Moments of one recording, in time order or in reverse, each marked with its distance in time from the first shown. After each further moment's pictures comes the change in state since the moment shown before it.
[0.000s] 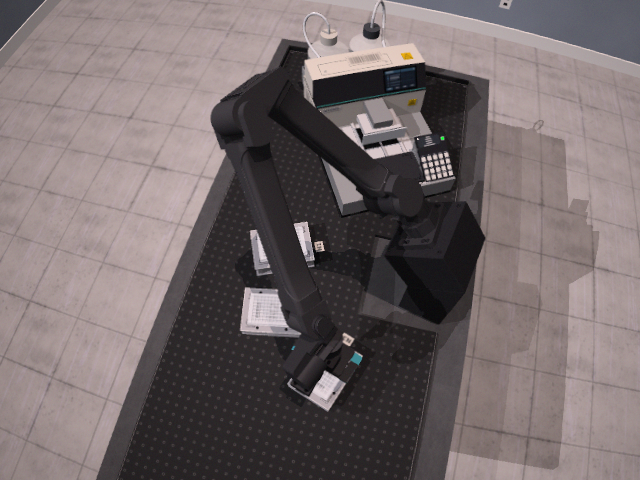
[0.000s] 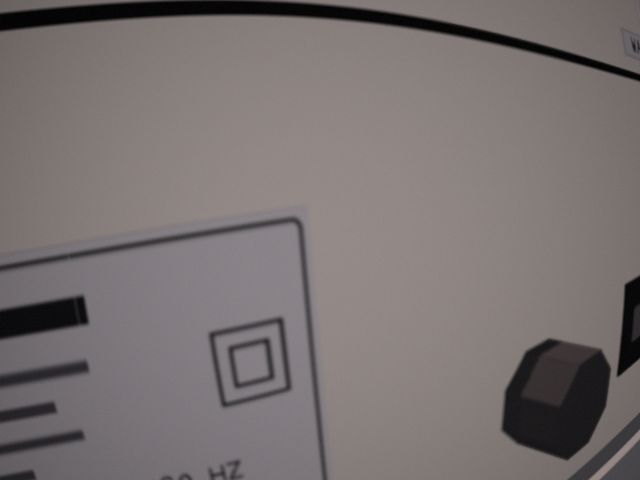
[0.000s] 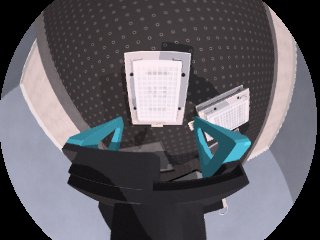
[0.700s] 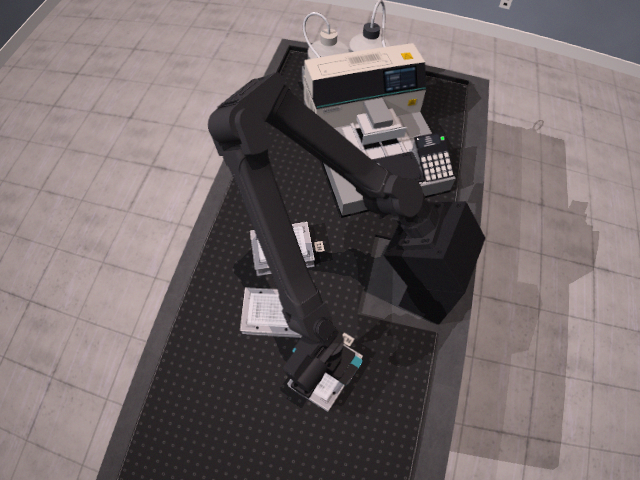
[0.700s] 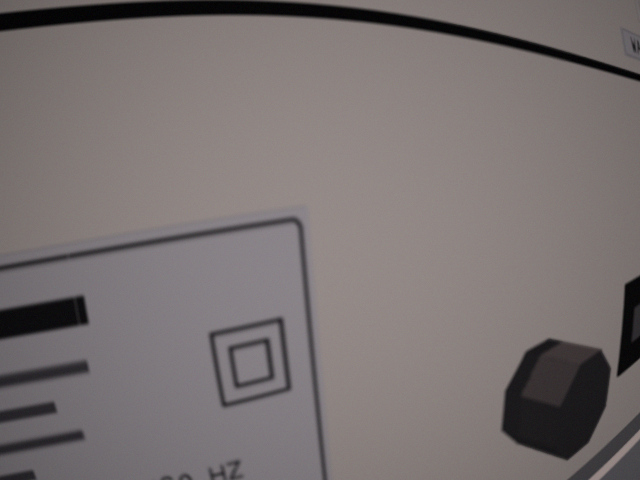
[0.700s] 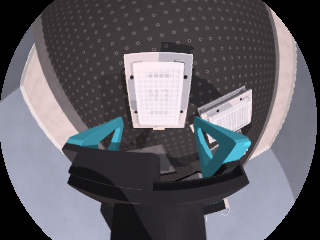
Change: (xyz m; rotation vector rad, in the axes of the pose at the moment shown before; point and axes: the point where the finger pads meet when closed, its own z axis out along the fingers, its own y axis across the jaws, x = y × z) arm -0.002 0.003 0.009 0.001 -0.004 0.015
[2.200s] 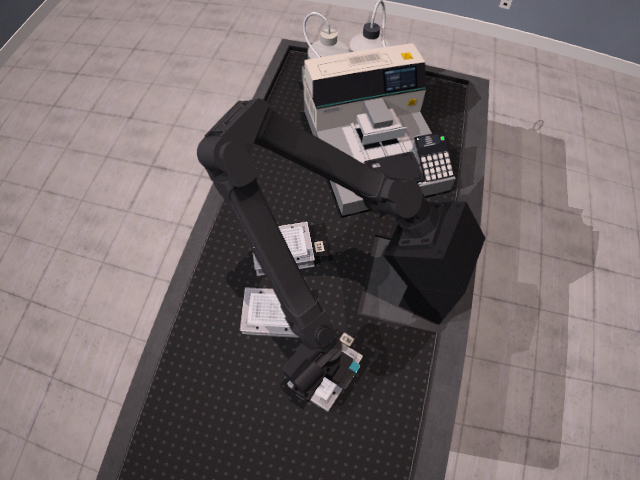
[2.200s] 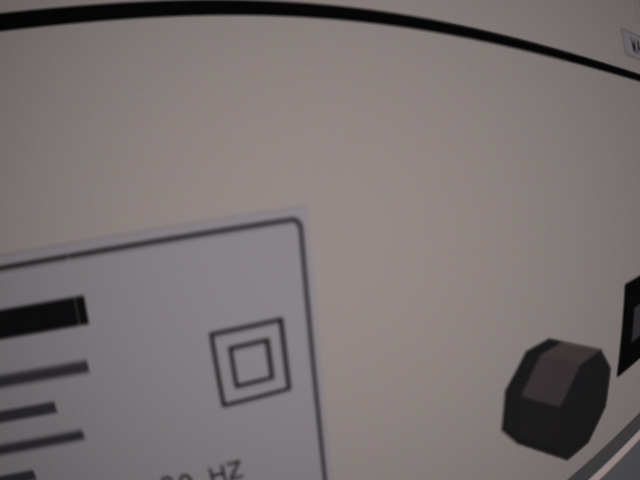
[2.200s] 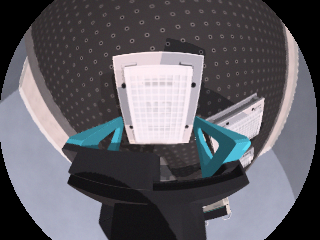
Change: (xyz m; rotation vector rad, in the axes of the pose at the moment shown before) arm -0.001 0.000 0.049 0.000 -0.002 0.005
